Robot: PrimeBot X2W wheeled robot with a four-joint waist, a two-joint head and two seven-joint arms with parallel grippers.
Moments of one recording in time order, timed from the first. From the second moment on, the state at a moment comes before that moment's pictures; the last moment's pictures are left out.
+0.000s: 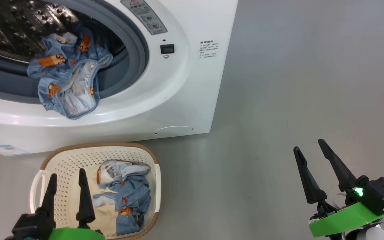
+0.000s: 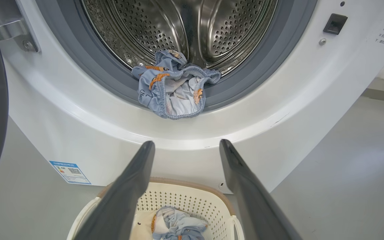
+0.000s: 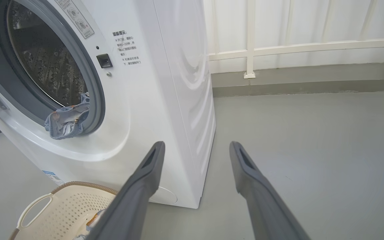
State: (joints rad) left arm -0.01 0.12 -0.16 0.03 -0.35 0.16 -0.21; right arm -0.06 -0.21 0.12 -0.01 0.34 0.12 -0.26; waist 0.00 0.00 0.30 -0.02
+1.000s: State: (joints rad) left arm -0.45 0.26 -0.09 0.21 -0.42 0.11 -0.05; right arm -0.13 -0.20 0.13 -0.03 0.35 0.12 -0.26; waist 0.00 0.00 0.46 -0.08
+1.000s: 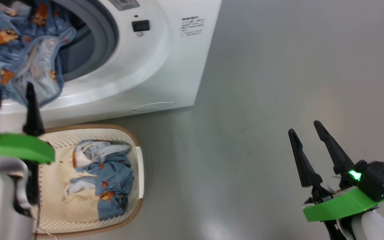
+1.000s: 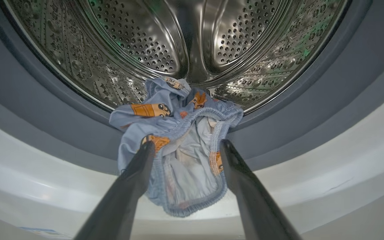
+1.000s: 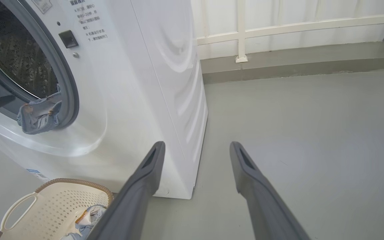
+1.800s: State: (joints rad) left arm -0.73 0.45 -0.11 0.28 -0.50 0.04 0.49; right arm -0.21 -0.13 0.16 -0.01 0.38 0.12 -0.26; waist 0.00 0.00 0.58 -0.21
